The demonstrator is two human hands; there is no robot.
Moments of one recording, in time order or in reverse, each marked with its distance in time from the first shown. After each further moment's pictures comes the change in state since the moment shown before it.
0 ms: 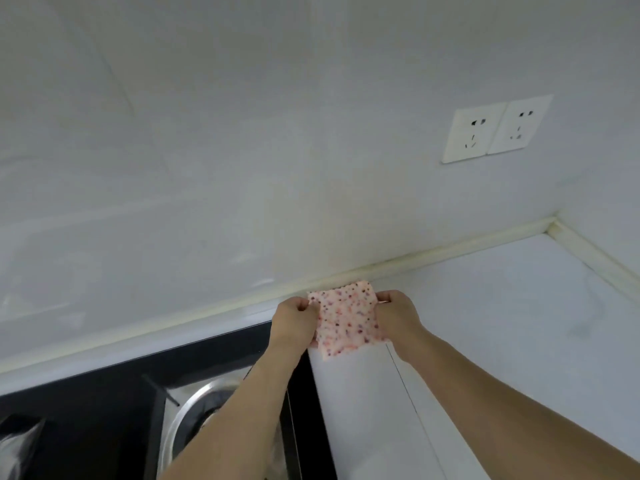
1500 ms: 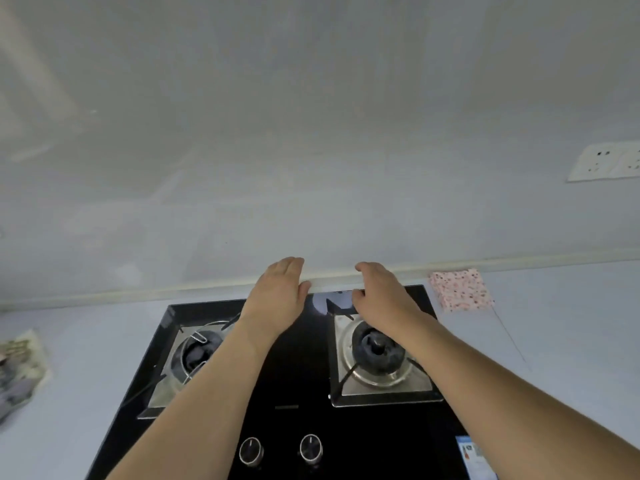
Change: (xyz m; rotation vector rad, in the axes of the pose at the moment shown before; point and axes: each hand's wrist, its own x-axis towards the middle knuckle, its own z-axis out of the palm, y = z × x) left_hand -0.184 -0.054 -0.323 1.009 0.316 0.561; right_hand -0.284 -0.078 0.174 -0.694 -0.235 -0.786
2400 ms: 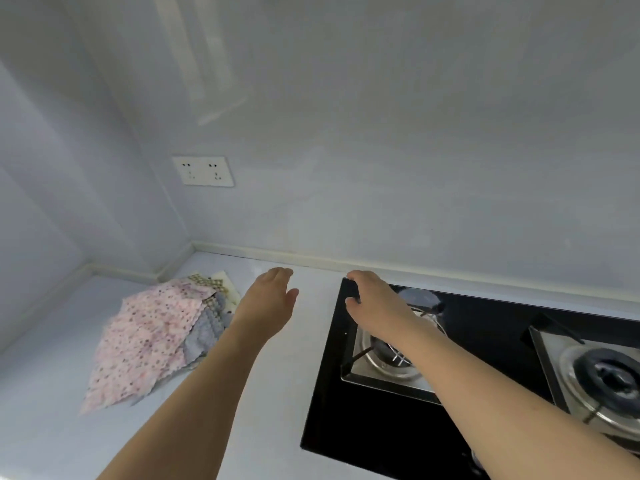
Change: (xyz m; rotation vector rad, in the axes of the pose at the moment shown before) left_hand -0.182 -0.414 -0.080 -0.074 0.025 -0.383; right_hand 0.027 -0.350 0.264 0.005 -0.264 -0.211
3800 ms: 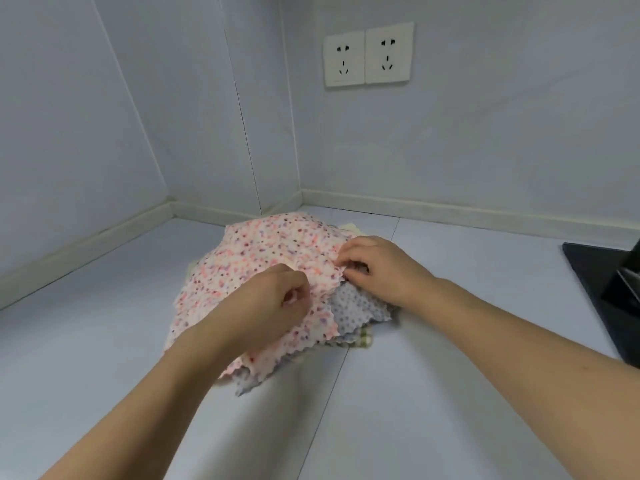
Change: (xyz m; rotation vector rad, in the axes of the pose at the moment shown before) left_hand -0.036 -0.399 0.093 -0.080 0.045 0.133; right_hand 0.231 -0.119 0.378 -0.170 0.119 -0.665
